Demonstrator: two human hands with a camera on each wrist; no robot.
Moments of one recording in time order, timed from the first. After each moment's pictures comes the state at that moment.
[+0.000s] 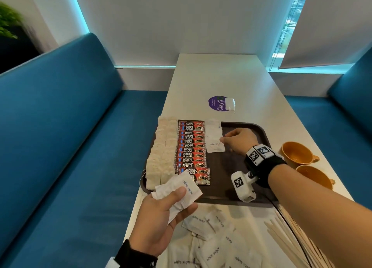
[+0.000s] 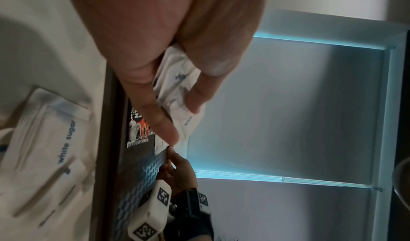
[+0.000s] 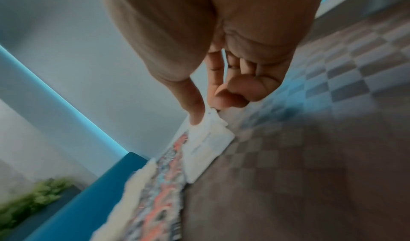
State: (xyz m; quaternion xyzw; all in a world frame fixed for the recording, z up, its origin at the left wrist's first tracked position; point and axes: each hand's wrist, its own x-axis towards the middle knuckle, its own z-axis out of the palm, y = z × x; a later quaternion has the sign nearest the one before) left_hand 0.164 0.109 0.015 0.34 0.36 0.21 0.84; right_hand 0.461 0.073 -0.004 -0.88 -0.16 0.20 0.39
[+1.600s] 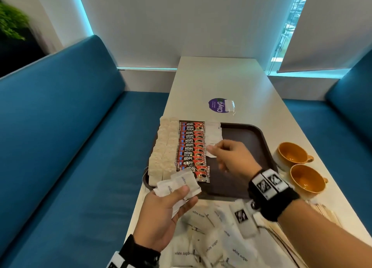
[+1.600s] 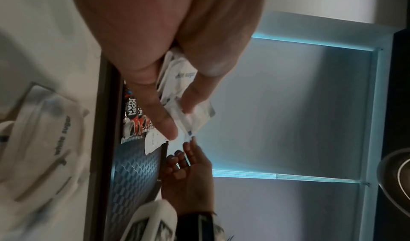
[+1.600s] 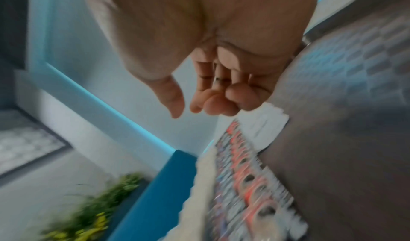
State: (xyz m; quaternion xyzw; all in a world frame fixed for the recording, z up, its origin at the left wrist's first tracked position) left_hand 0.156 0.098 0.026 0.34 0.33 0.23 0.85; right_hand 0.373 0.035 0.026 -0.75 -0.24 0.30 0.53
